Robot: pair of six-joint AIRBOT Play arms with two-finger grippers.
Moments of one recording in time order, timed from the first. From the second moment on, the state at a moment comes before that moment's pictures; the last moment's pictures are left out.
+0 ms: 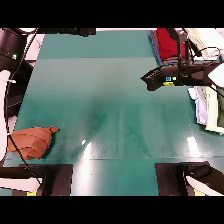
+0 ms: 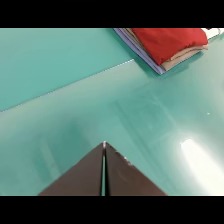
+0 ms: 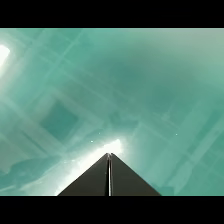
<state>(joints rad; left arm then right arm) -0.41 -1.51 2.00 1.28 -0.91 -1.49 0.39 -1.00 1.25 -1.20 1.00 1.43</state>
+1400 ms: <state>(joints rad) 0.00 -0.75 0.60 1.74 -1.35 -1.68 0.39 -1.00 1.25 -1.20 1.02 1.44</state>
